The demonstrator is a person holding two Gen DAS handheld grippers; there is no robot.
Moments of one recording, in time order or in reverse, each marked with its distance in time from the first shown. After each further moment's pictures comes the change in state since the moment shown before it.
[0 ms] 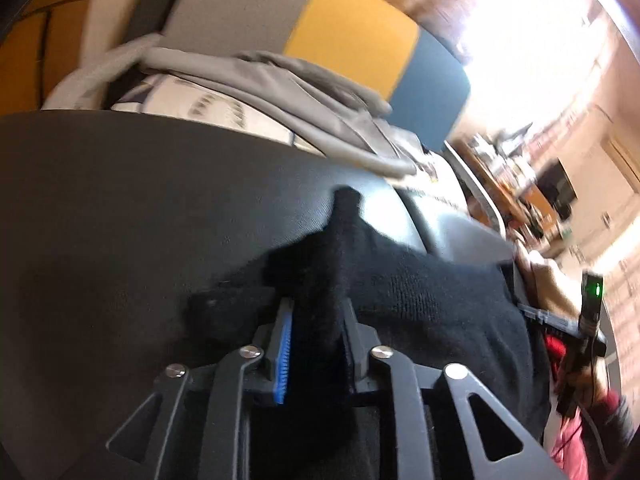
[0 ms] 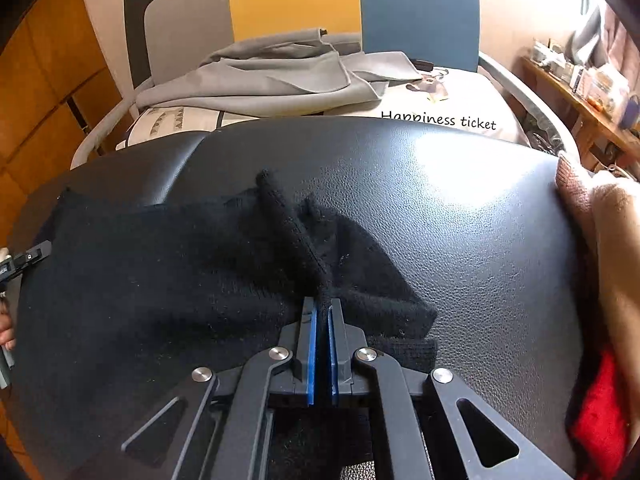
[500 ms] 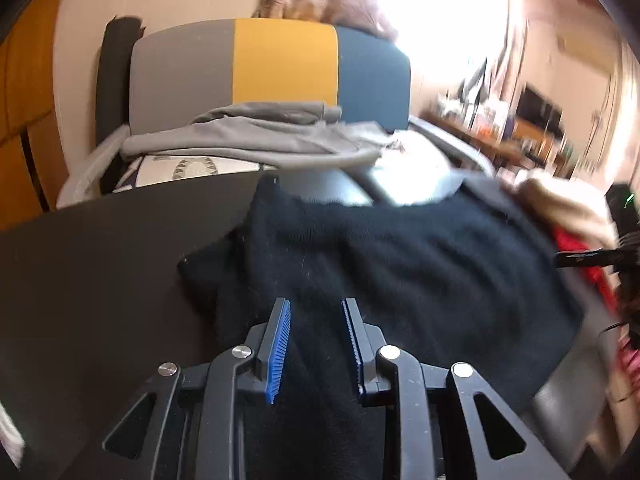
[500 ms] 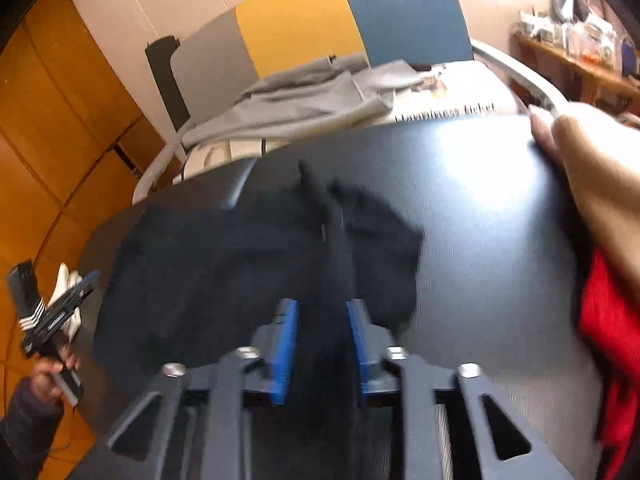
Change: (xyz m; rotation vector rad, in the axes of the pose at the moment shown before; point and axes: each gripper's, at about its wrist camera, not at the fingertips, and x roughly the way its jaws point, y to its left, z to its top) left arm -0.041 -0.072 -0.070 0.410 -0.049 0.115; right arm -0.076 -0.027 -0.073 0.149 -0.055 0.236
